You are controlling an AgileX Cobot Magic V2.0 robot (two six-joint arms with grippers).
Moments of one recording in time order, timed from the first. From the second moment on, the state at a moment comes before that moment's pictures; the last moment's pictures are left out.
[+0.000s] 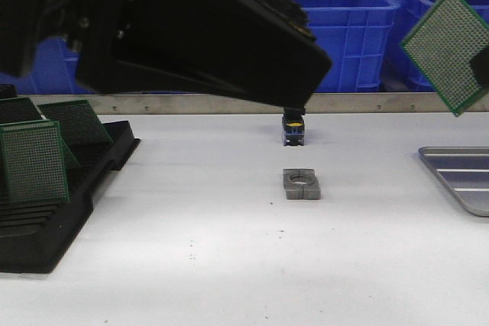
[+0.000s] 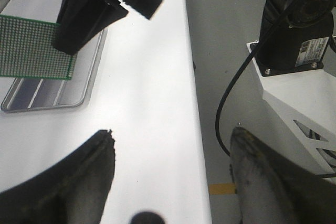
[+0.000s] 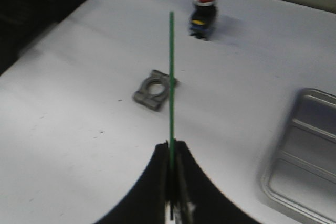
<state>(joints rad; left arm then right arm) -0.67 1.33 -0.82 -1.41 0.80 1.92 0.04 0.99 -0.50 1.12 0.41 -1.18</state>
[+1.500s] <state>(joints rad) -0.51 1.26 -0.82 -1.24 0.79 1.84 -0.26 1.54 -0.82 1.03 0.49 -1.18</state>
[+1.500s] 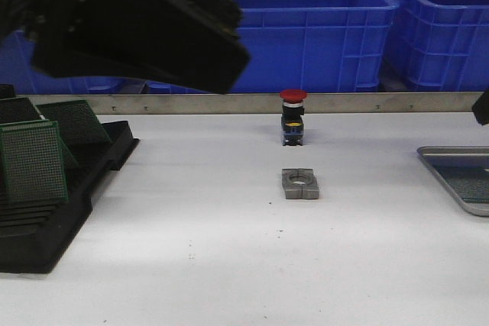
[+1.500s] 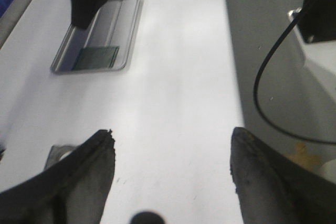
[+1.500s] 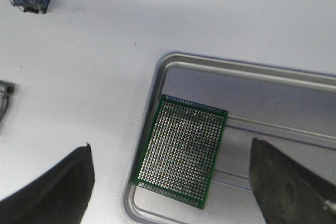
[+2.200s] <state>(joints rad) -0.05 1.22 -0.82 -0.47 0.82 1.65 -0.26 1.47 -0.82 1.01 0.55 -1.18</state>
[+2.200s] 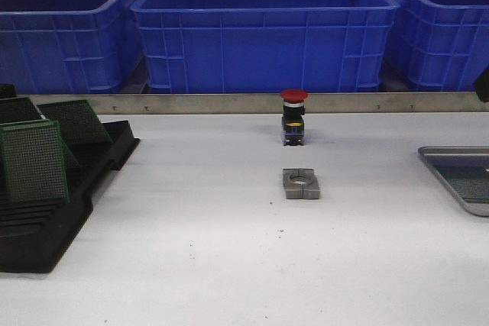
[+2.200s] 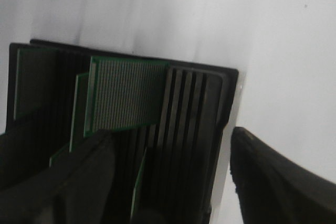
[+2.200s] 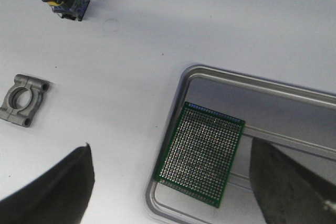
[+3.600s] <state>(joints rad) 0.01 1.52 -0.82 -0.27 0.57 1.58 -0.26 1.47 -0.82 1.01 0.61 -1.18</state>
